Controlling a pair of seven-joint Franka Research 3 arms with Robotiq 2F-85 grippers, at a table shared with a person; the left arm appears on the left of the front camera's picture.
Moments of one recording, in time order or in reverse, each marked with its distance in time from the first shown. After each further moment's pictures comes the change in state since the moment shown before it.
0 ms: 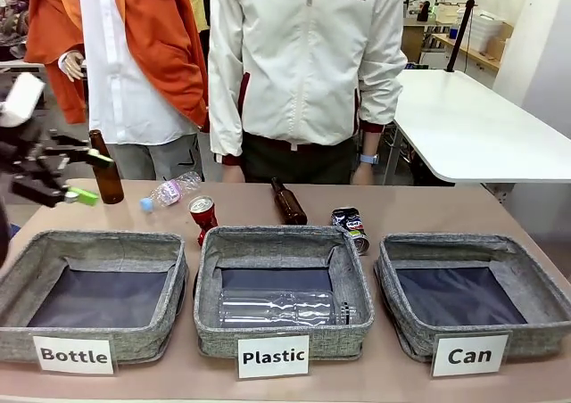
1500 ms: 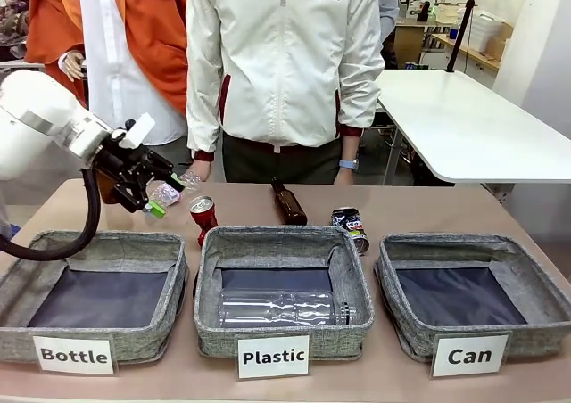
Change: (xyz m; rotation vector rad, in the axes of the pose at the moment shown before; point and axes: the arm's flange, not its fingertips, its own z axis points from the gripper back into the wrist) left arm -0.049 0.115 -0.135 -0.301 0.062 -0.091; right arm 0.000 0.000 0.000 -0.001 -0.001 0.001
